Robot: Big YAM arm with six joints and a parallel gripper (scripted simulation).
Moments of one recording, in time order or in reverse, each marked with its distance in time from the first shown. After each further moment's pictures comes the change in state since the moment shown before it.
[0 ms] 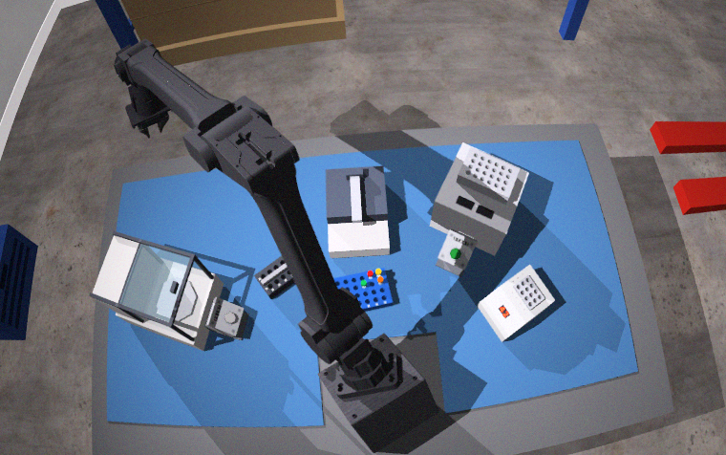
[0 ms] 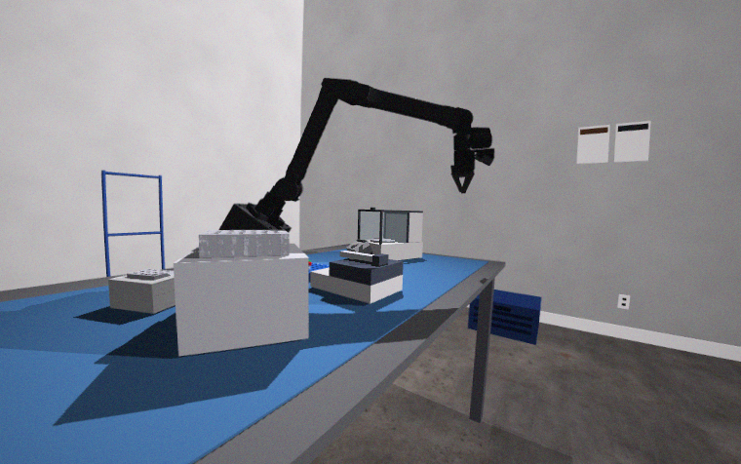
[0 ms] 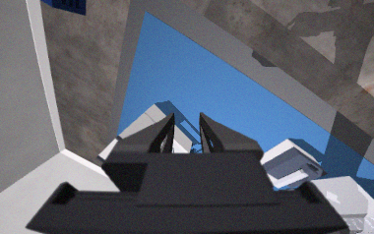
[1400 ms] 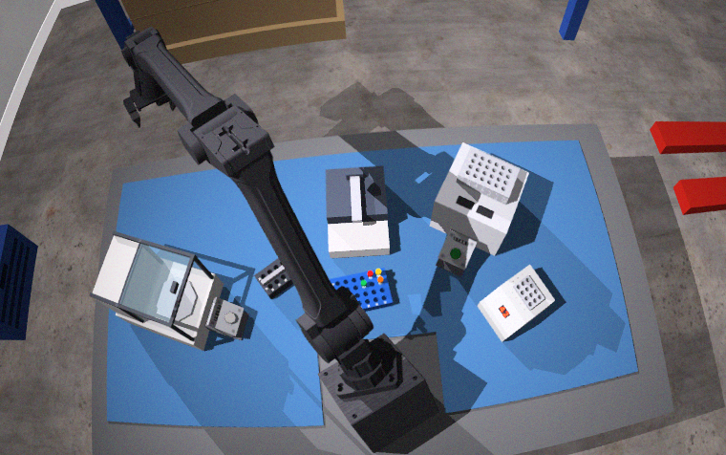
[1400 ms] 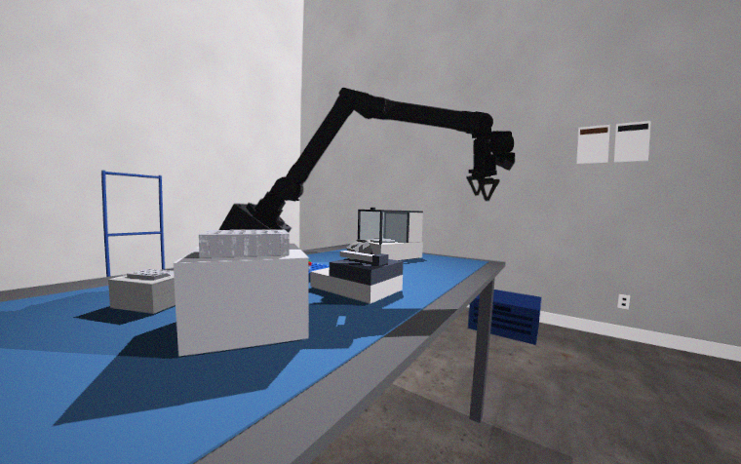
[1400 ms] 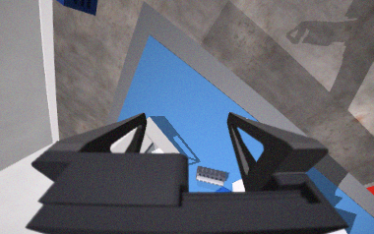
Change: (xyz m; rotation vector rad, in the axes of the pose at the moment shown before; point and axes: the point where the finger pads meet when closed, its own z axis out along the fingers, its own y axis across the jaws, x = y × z) arm -0.064 -0.021 0.021 -0.055 -0.019 -0.097
